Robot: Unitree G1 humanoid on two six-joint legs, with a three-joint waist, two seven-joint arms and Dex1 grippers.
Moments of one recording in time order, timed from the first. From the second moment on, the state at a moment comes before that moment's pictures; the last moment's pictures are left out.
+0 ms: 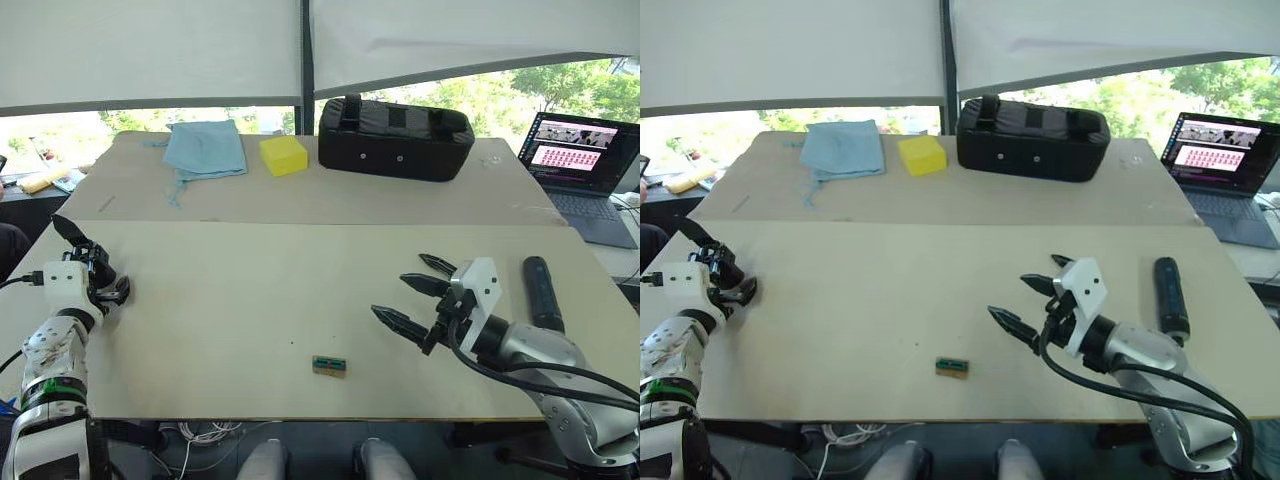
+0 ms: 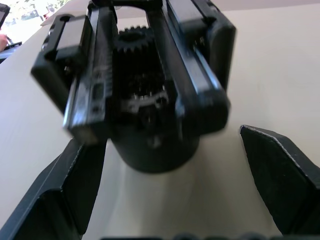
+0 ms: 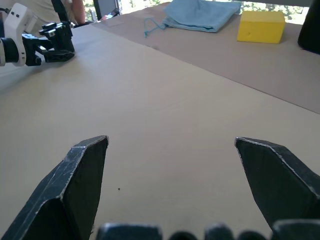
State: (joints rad) left arm -0.54 0.72 0.39 1.03 -0.19 -0.11 -0.39; right arm -0.06 -0.61 -0.09 -0.61 0.59 0.62 0.60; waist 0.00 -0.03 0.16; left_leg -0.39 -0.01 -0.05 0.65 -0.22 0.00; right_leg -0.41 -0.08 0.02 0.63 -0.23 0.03
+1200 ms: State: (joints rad) left arm -0.22 0.17 -0.02 0.03 -0.20 0.19 -0.37; right arm 0.04 -0.63 -0.09 -0.70 0.57 0.62 0.55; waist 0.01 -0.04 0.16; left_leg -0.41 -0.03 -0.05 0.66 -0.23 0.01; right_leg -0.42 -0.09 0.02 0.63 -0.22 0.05
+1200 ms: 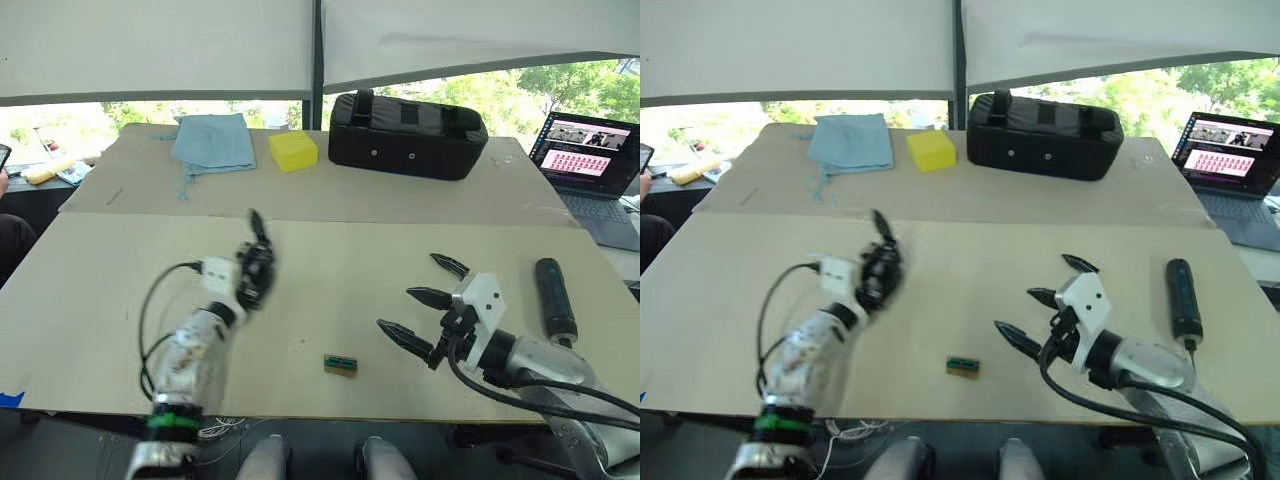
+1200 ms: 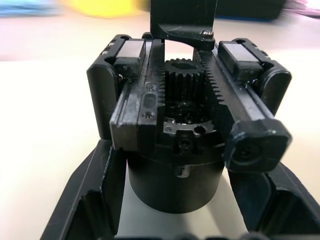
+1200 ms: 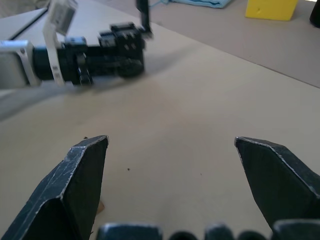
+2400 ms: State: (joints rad) left arm -0.59 0.42 -0.14 0.69 -0.14 -0.22 -1.03; right arm 0.06 -0.62 -0.07 -0.73 0.52 0.64 0.54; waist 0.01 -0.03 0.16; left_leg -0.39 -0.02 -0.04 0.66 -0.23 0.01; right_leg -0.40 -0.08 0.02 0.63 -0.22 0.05
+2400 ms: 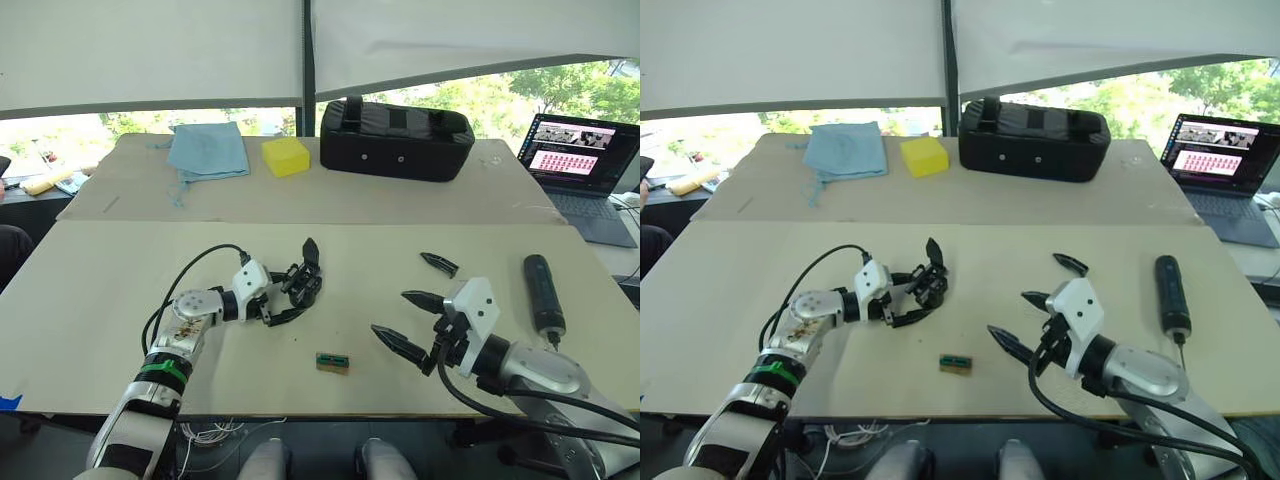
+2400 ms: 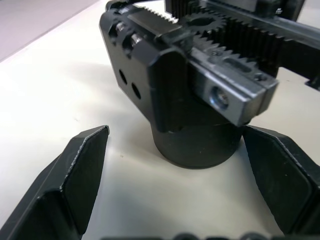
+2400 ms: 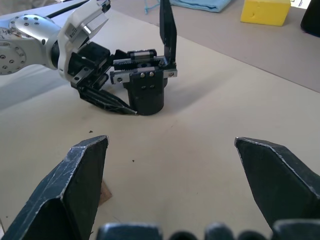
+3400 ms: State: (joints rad) left arm -0.63 0.31 -0.13 0.72 -0.11 -0.17 -1.04; right arm 0.08 -0.61 -0.05 -0.70 0.44 0.60 0.56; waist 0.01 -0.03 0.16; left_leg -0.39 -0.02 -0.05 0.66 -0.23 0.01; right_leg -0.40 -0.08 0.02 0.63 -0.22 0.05
